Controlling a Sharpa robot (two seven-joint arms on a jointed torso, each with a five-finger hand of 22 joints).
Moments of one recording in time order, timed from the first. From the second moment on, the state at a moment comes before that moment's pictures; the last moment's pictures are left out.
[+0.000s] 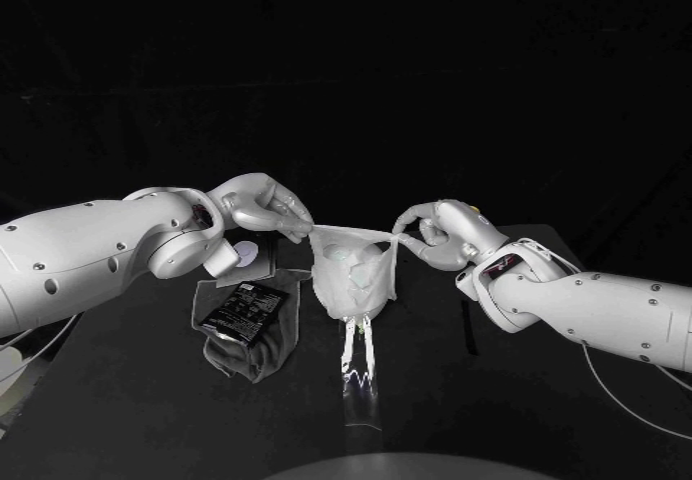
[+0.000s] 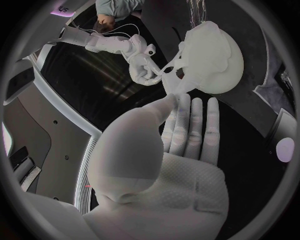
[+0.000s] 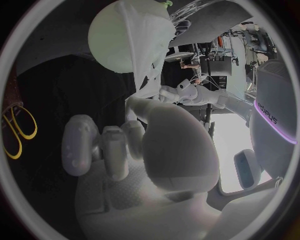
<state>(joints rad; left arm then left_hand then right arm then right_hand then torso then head) 1.38 -0.77 -0.16 1.36 -0.60 0.00 0.12 1.45 -0.05 0.48 -0.04 0.04 1.01 0.15 0.38 0.38 1.21 0.10 0.22 0.19 0.83 0.10 0.60 0.33 0.16 0.89 0.24 0.24 0.19 1.18 -0.84 -0.20 1.47 -1.16 -0.78 0.29 1.36 -0.10 0.65 0.14 0.05 0.95 0.08 0.49 0.52 1.46 0.00 1.36 1.31 1.46 -0.05 1.57 1.31 0.06 1.44 0.06 1.30 1.31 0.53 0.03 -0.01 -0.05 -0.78</state>
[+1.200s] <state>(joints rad) 1.38 -0.65 -0.16 1.22 -0.68 -0.06 0.00 1.46 -0.05 0.48 -0.04 0.04 1.01 0.15 0.38 0.38 1.20 0.10 0.22 0.19 0.83 0.10 0.60 0.33 0.16 0.89 0.24 0.25 0.19 1.18 -0.76 -0.20 1.36 -1.20 -0.74 0.22 1.36 -0.10 0.65 0.14 0.04 0.95 0.09 0.49 0.52 1.46 0.00 1.35 1.31 1.46 -0.05 1.57 1.31 0.06 1.43 0.06 1.28 1.31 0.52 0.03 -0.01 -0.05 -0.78</state>
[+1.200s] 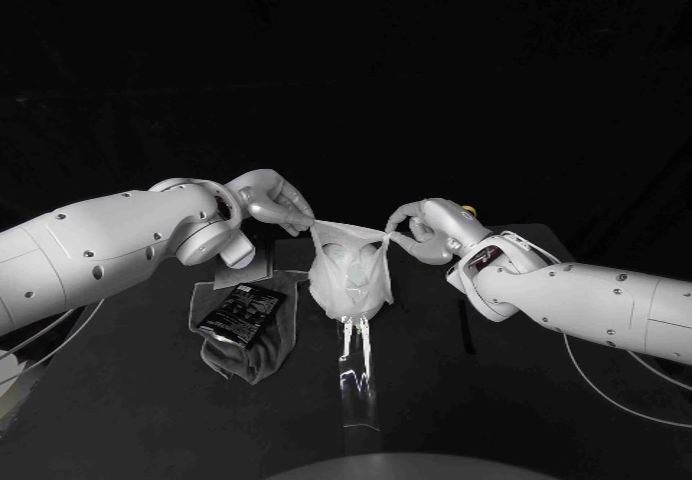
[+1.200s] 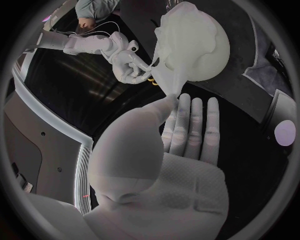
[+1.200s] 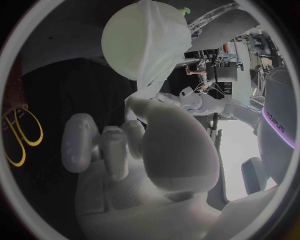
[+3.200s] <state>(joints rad) 1.37 -0.63 -0.17 1.15 -0.68 -0.15 -0.10 1.36 -0.17 0.50 -0.02 0.04 0.82 0.21 0.21 0.39 0.99 0.19 0.10 0.09 0.68 0.17 0.60 0.29 0.16 0.83 0.28 0.21 0.17 1.19 -0.79 -0.19 1.38 -0.96 -0.65 0.07 1.28 -0.08 0.48 0.25 0.05 0.87 0.14 0.34 0.41 1.43 0.06 1.33 1.31 1.47 0.00 1.56 1.31 0.07 1.44 0.10 1.29 1.31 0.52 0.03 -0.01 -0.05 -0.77</state>
